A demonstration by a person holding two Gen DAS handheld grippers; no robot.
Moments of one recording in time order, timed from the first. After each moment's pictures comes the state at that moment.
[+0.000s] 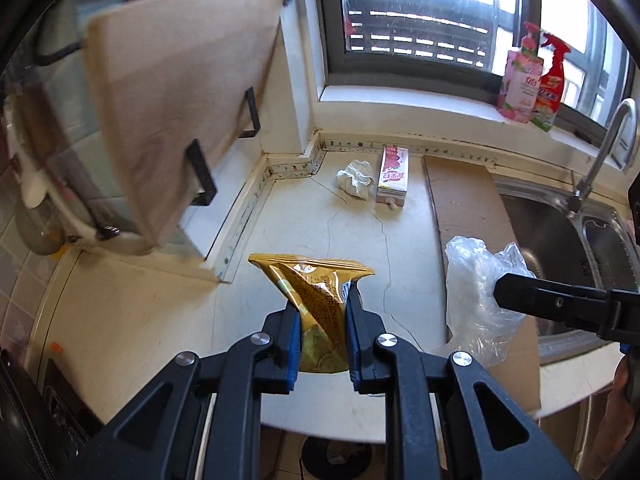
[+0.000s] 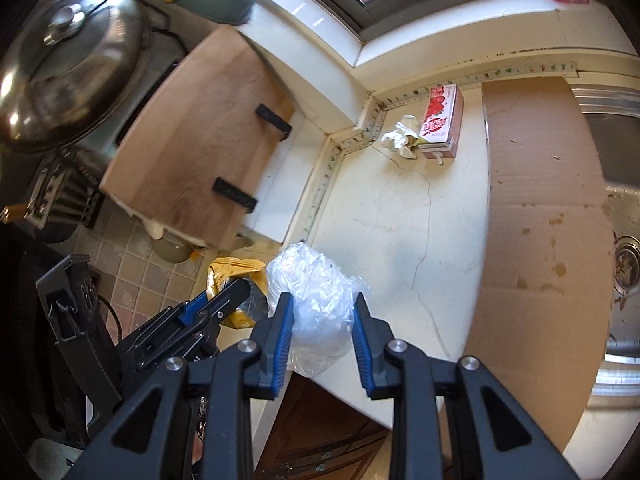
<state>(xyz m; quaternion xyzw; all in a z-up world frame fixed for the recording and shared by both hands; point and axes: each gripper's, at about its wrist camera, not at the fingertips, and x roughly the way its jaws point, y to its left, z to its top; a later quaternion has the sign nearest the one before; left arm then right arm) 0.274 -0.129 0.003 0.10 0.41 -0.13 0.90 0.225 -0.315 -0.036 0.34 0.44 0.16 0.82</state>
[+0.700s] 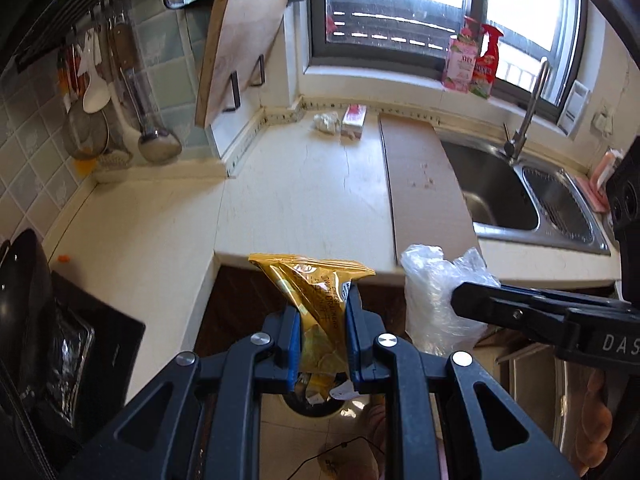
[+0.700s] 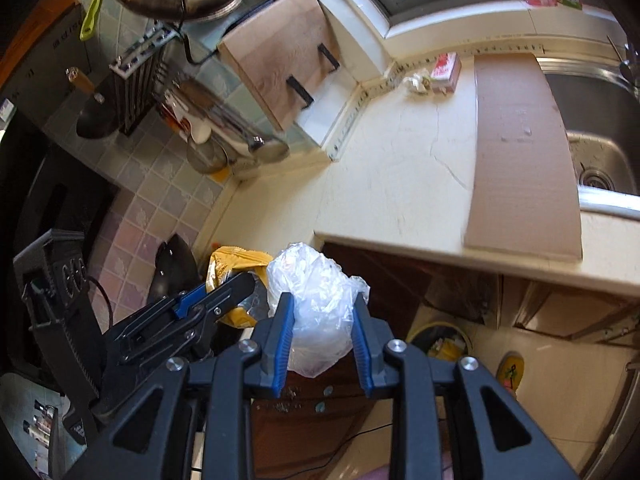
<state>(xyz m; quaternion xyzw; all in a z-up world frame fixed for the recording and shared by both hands) 0.035 -0.045 -0.013 0.08 0.43 -0.17 0.89 0.016 -0.224 -0.031 0.29 0.46 0.16 0.82</state>
